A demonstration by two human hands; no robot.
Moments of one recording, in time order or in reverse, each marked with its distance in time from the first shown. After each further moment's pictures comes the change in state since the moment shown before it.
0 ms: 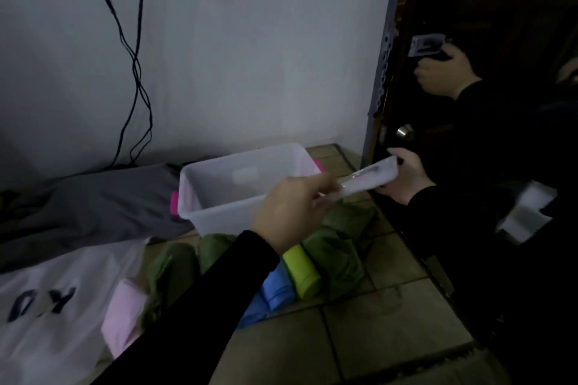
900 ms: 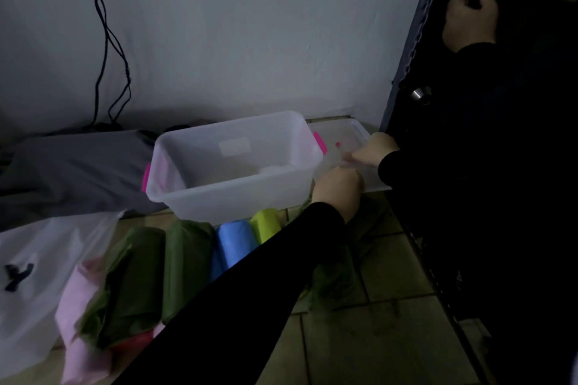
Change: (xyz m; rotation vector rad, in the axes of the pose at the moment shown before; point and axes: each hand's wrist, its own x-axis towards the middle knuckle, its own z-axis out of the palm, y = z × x) left_hand 0.093 -0.021 0.129 0.137 -0.400 -0.396; right_hand 0.098 0.013 0.043 -1.641 0.036 -0.371
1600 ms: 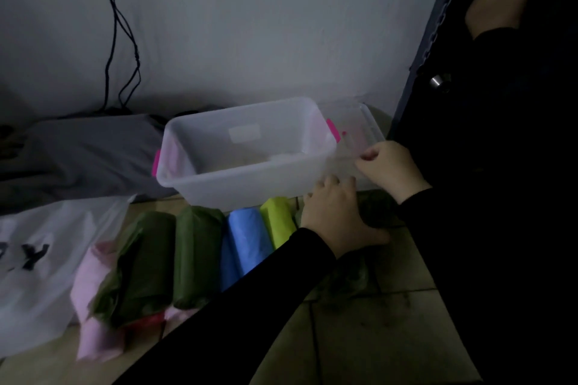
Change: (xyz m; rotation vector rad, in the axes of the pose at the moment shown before) left_hand -0.066 -0.019 0.004 0.011 -0.007 -0.018; right_hand -0.062 0.004 0.021 0.184 0.102 -0.055
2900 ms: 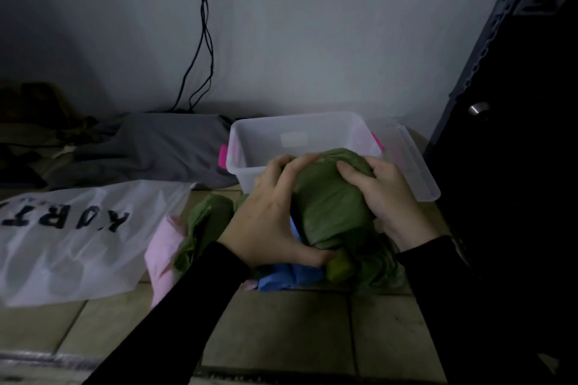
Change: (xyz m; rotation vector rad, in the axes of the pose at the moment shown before) left_hand -0.121 -0.096 -0.073 -0.131 0.423 0.244; right_hand -0.116 -0.069 -0.003 0.854 -0.244 -0.233
